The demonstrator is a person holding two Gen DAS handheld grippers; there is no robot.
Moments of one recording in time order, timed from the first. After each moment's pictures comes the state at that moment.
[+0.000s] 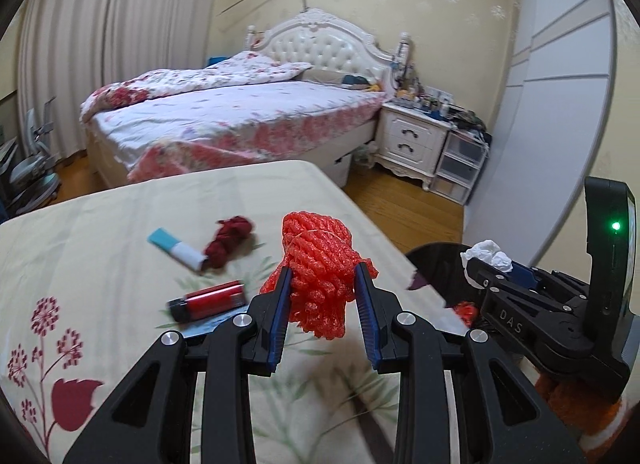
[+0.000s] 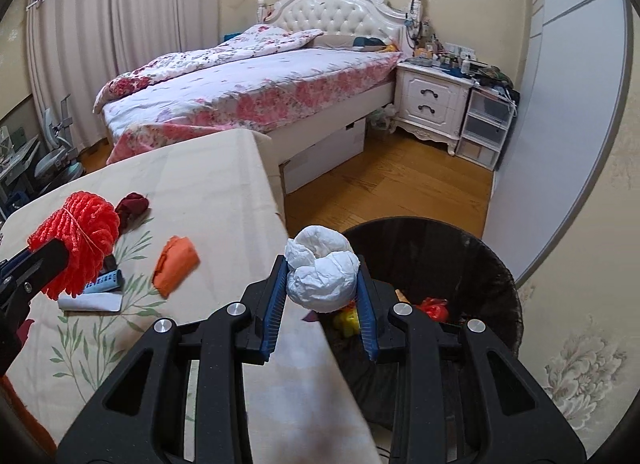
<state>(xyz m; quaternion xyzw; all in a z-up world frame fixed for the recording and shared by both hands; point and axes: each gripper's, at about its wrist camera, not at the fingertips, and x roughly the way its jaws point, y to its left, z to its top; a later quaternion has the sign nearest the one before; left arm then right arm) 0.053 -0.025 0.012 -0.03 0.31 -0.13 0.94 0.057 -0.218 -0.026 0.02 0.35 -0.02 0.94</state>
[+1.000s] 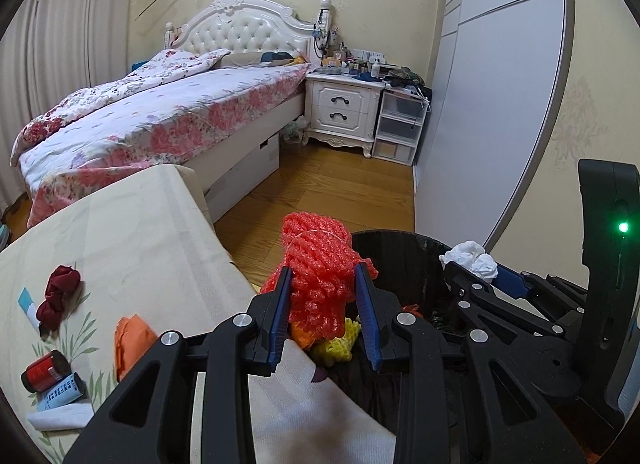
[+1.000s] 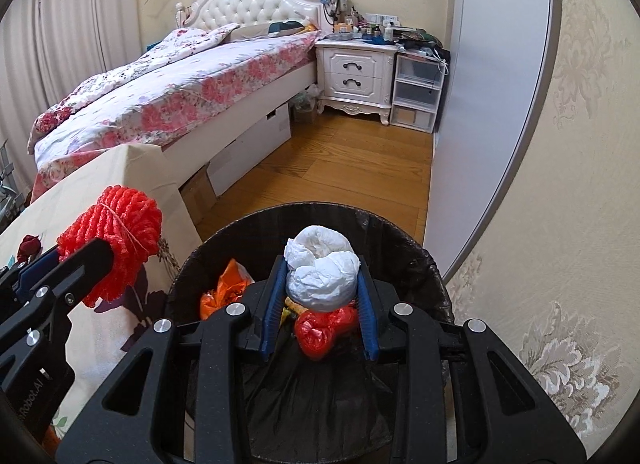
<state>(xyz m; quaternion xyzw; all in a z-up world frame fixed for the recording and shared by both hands) 0.114 -0.162 -0.022 0.04 0.34 -0.23 0.91 0.085 -0.320 -0.065 0.07 0.37 -0.13 0.92</state>
